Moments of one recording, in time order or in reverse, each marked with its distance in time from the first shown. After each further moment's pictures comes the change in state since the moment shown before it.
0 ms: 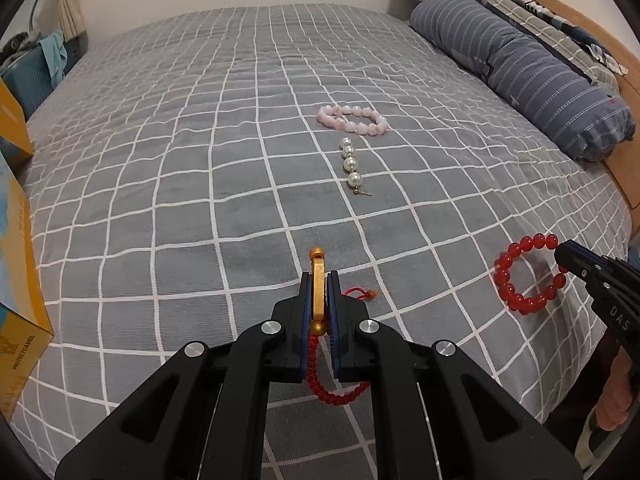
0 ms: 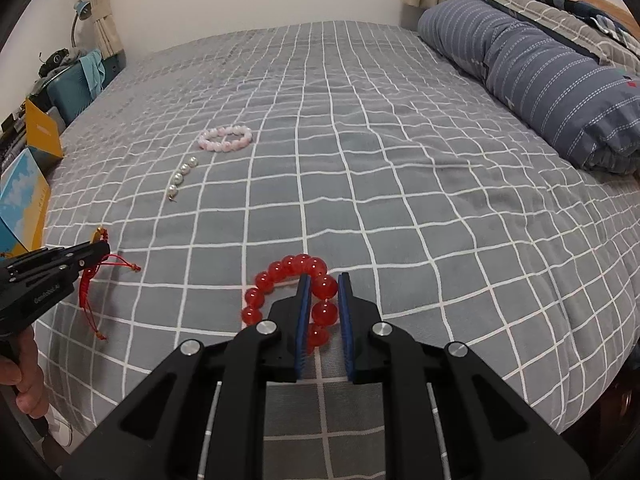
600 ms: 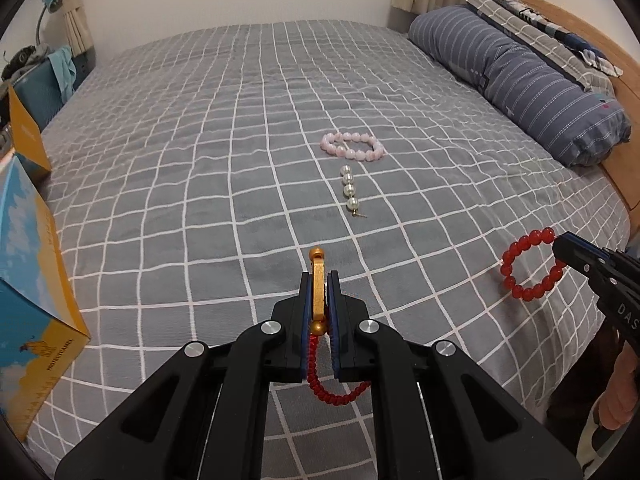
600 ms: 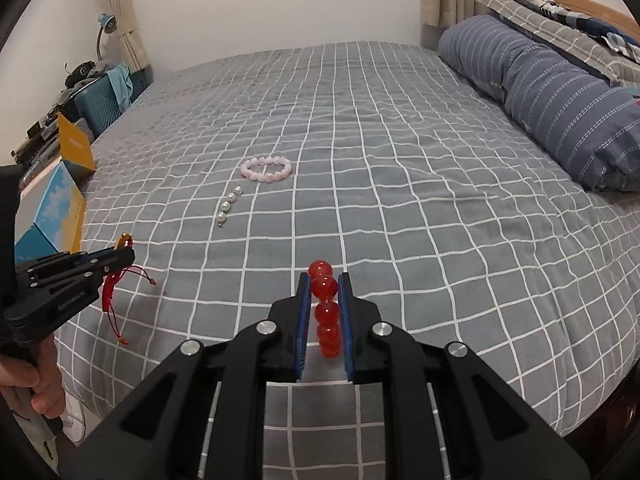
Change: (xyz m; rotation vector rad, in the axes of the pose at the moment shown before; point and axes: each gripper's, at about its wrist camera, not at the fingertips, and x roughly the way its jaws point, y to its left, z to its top) left arm -0.042 -0.002 0.008 0.017 -0.043 0.024; right arm -0.039 0.013 0.016 -0.017 -0.056 0.086
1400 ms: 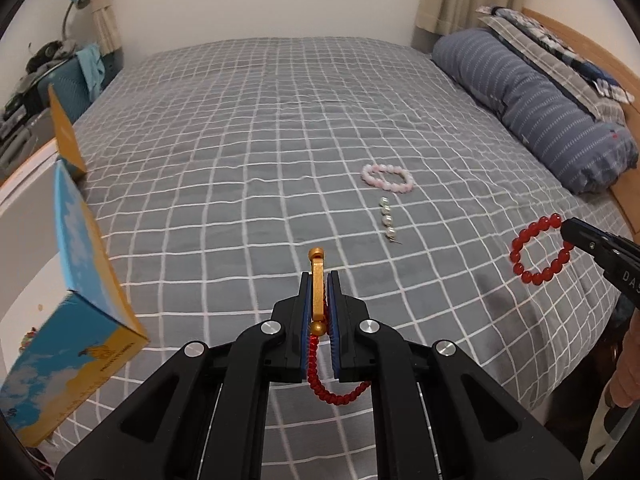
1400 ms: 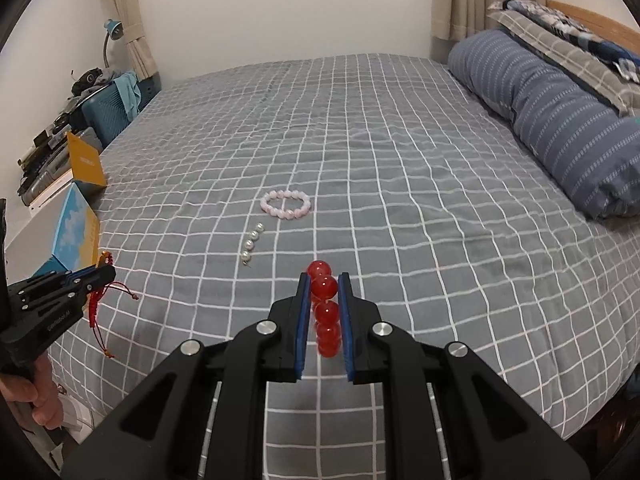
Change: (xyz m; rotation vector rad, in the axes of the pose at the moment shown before) left arm -0.047 0.041 0.017 -0.064 -0.026 0.058; right arm -0.019 0.018 0.050 -0.018 -0.009 0.023
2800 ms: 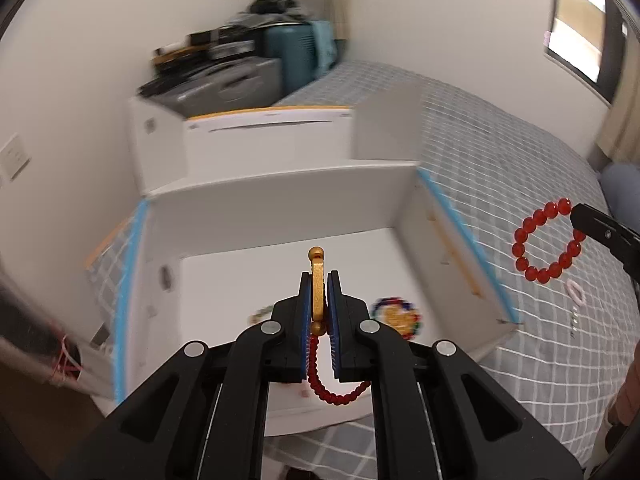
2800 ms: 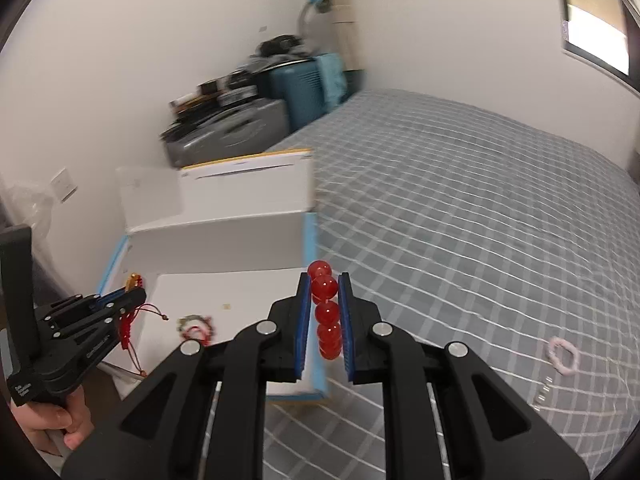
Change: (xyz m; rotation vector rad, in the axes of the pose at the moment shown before) left arm -0.143 0.289 -0.044 -0.465 -0.084 0.431; right arm -0.002 0.363 0.091 -0.409 -0.037 0.477
